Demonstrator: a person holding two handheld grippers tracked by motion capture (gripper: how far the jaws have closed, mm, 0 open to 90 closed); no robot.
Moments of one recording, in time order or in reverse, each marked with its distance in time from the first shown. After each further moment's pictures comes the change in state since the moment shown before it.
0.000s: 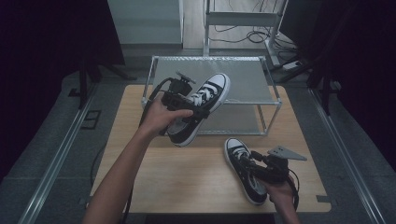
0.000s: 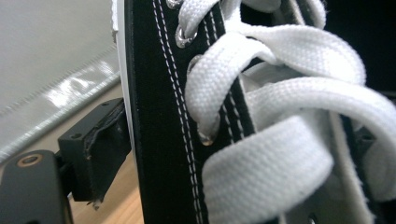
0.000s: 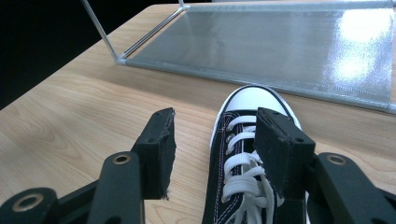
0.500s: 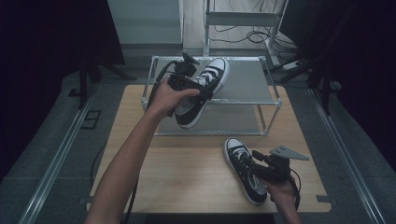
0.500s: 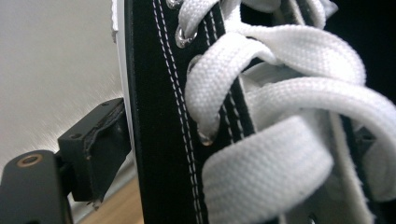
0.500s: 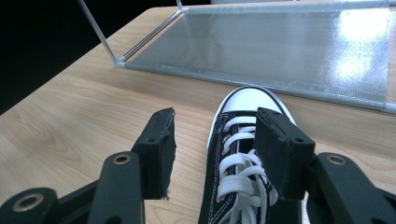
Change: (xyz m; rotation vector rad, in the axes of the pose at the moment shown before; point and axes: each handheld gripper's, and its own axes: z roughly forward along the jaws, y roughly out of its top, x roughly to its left) left arm 0.021 0.047 0.009 0.008 0.042 -0.091; right arm -0.004 0.000 -0.002 -0.011 0.002 0.018
